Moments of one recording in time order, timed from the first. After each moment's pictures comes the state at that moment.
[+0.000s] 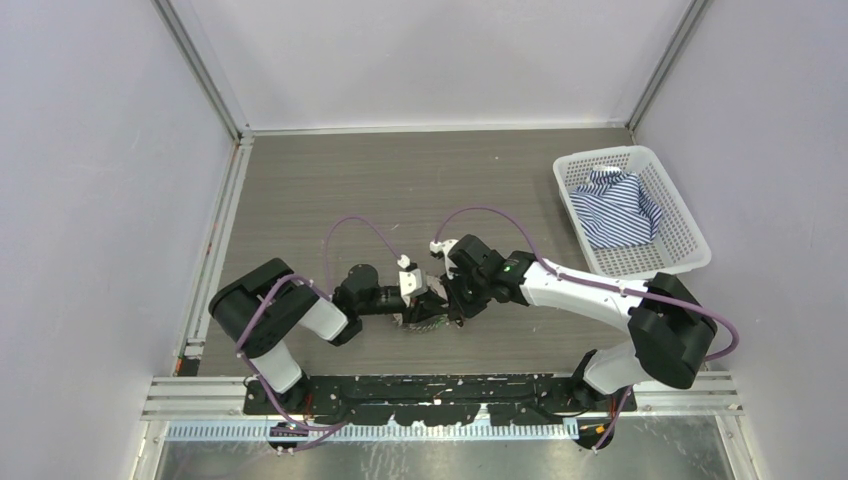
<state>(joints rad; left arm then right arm) -0.76 1.67 0.31 1.20 0.70 0.06 0.90 1.43 0.86 -0.46 -0.17 0.32</state>
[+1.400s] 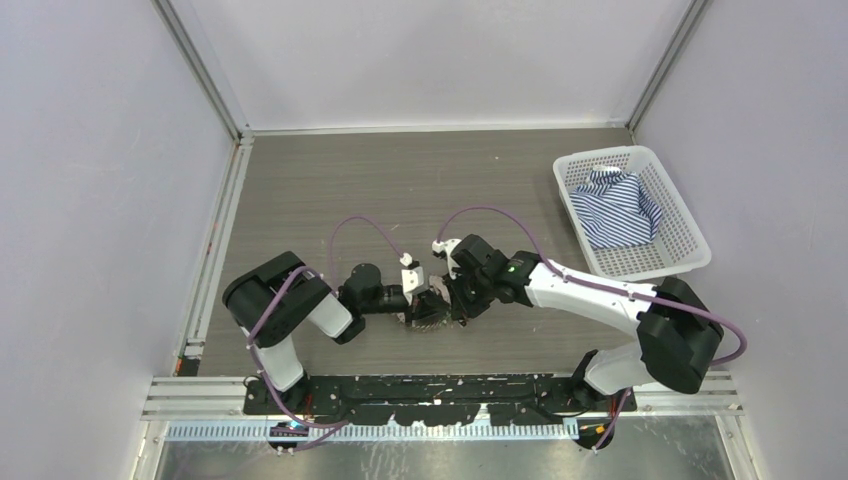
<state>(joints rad) -0.76 1.75 0.33 1.26 0.72 0.02 0.90 1.40 0.86 -0.49 -0.15 0.31</state>
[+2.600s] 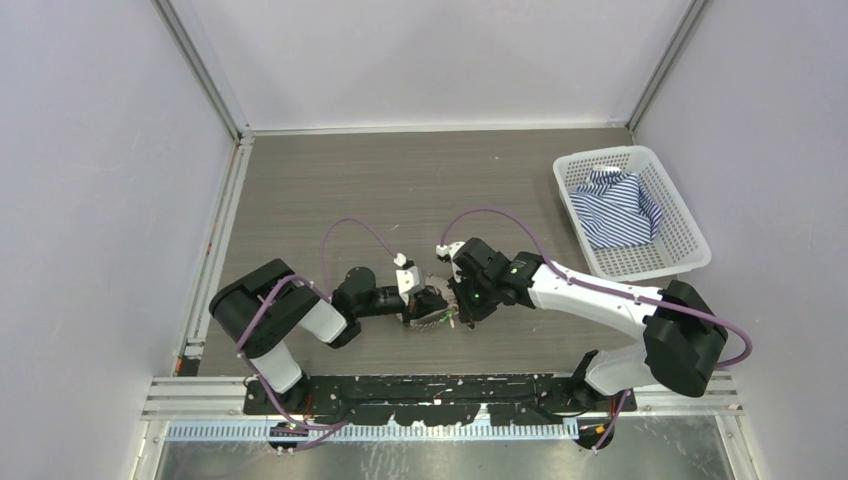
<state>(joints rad) -0.76 1.67 0.29 1.26 0.65 0.00 0.90 1.37 0.86 -0.58 -0.10 0.31</state>
